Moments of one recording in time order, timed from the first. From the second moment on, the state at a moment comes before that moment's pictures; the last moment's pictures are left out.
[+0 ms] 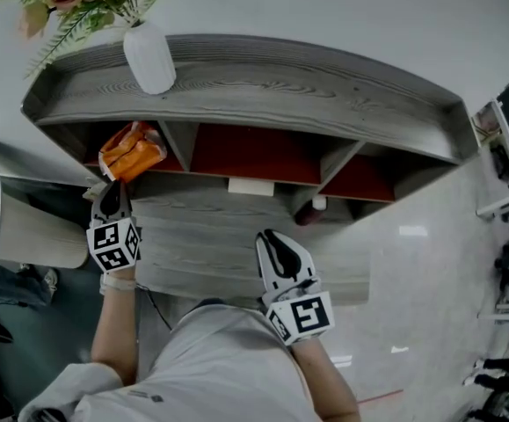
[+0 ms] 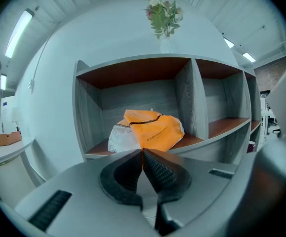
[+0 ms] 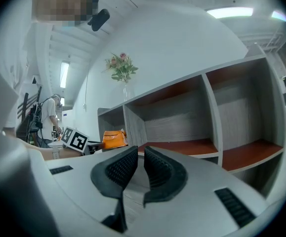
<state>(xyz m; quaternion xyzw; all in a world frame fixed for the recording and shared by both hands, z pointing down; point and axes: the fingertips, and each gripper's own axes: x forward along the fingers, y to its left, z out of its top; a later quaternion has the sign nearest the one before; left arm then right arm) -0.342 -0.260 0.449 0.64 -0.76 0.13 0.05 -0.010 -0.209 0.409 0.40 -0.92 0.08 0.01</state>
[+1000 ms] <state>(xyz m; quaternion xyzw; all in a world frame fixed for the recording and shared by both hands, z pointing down) -0.213 -0.169 0.455 0.71 -0.69 0.13 0.07 0.015 -0.160 0.415 0.38 -0.92 0.09 0.00</state>
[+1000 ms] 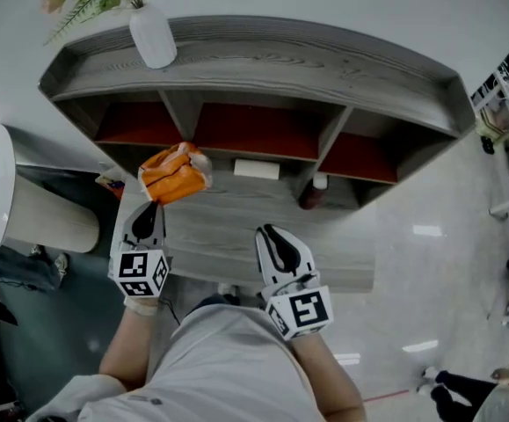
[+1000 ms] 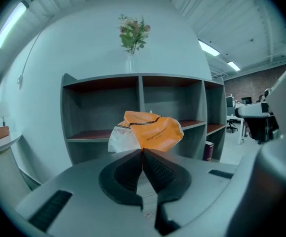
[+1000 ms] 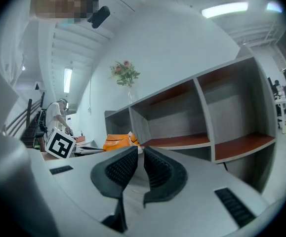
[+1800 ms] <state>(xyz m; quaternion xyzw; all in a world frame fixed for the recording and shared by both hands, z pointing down) 0.009 -0.222 0.456 0.88 -0.46 0.12 0.06 0.177 -0.145 0.413 0.60 -0.80 0.08 -0.01</state>
